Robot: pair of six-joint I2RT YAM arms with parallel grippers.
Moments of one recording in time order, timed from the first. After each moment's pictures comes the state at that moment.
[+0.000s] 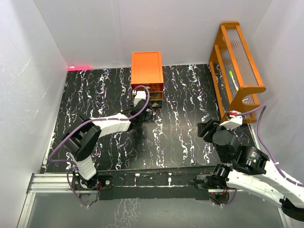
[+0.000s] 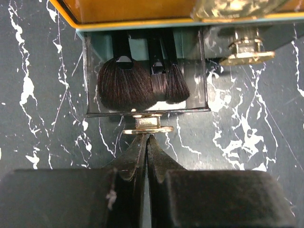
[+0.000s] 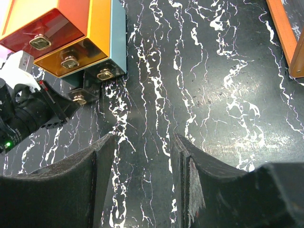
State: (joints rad) left arm -0.76 1.73 0.99 -0.07 -0.54 -0.50; right arm 0.99 0.46 0.76 -0.77 0.84 0.82
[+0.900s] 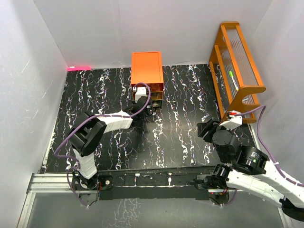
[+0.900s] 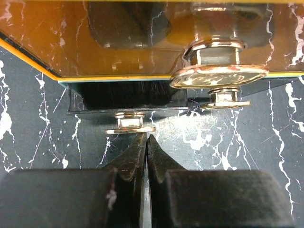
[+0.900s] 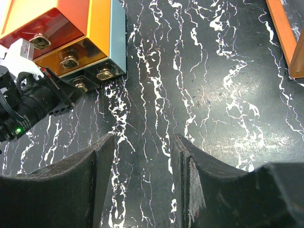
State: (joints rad) left arm -0.72 1.83 1.03 0.10 -0.52 -0.49; right arm 0.99 0.46 0.75 -0.76 0.84 0.82
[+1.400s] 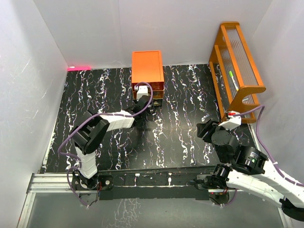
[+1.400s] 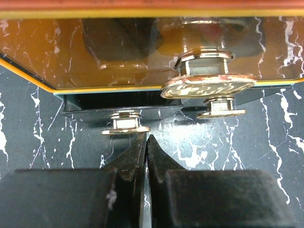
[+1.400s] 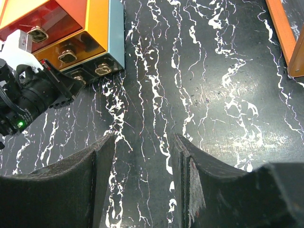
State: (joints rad) left arm -0.72 1.87 1.05 0.18 -0.54 -0.45; right arm 0.99 0.46 0.74 -0.76 0.84 0.81
